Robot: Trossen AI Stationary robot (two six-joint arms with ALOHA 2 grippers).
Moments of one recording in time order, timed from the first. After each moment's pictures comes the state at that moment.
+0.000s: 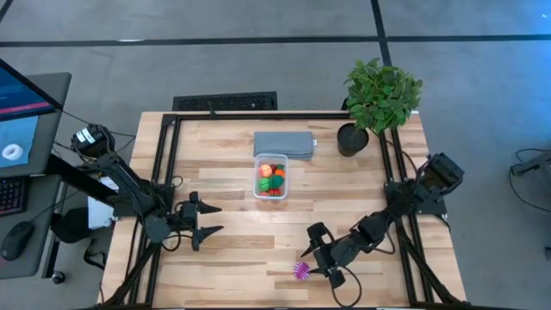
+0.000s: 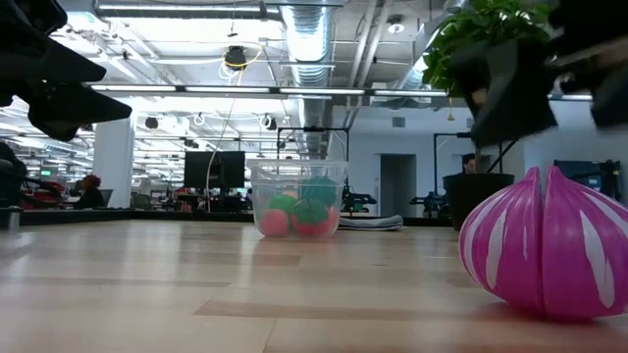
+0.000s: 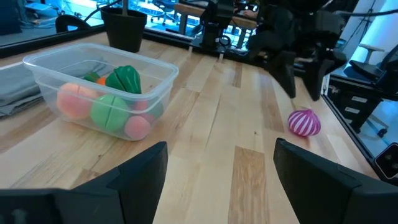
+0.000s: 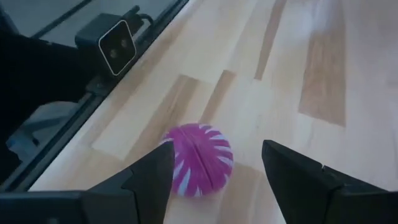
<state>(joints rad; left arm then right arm) -0.89 1.10 0.15 0.60 -1.00 -0.55 0.66 1.71 0.75 0.33 0.20 0.09</state>
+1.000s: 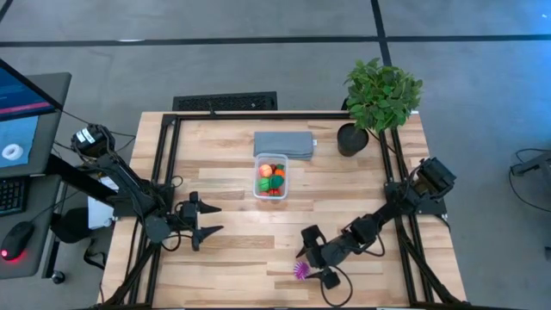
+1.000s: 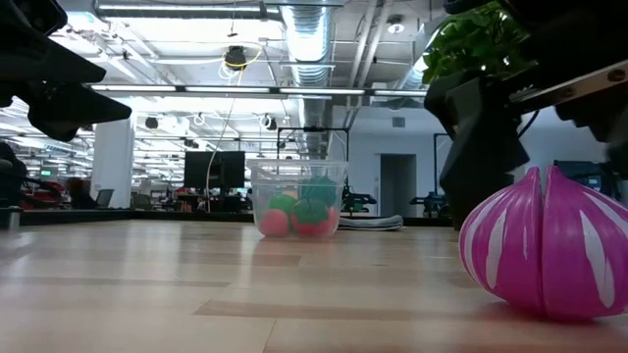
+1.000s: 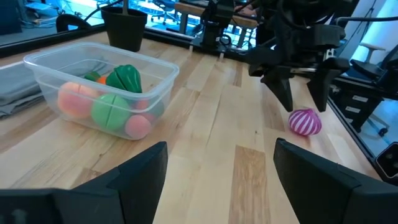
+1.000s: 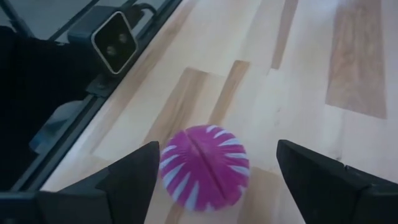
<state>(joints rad) -0.89 1.10 0.15 0.59 -1.00 -0.55 0.62 1.81 0.81 0.33 0.10 0.14</state>
